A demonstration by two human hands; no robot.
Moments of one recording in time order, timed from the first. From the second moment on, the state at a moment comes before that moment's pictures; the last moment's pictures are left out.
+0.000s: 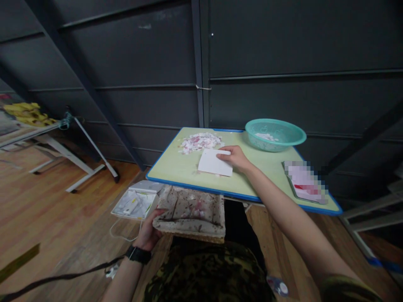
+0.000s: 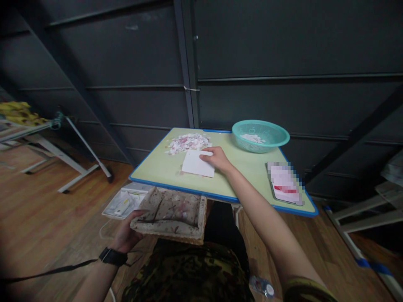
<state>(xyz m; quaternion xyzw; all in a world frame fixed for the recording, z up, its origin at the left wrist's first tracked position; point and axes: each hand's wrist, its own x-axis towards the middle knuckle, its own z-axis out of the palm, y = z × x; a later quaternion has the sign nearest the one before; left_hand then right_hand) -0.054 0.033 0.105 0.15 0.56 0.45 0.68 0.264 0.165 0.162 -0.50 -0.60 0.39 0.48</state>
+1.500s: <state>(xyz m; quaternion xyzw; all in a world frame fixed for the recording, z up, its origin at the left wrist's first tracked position) -0.058 0.033 0.099 0.18 0.55 0.44 0.68 0.256 0.159 0.161 -0.46 -0.62 0.44 0.45</state>
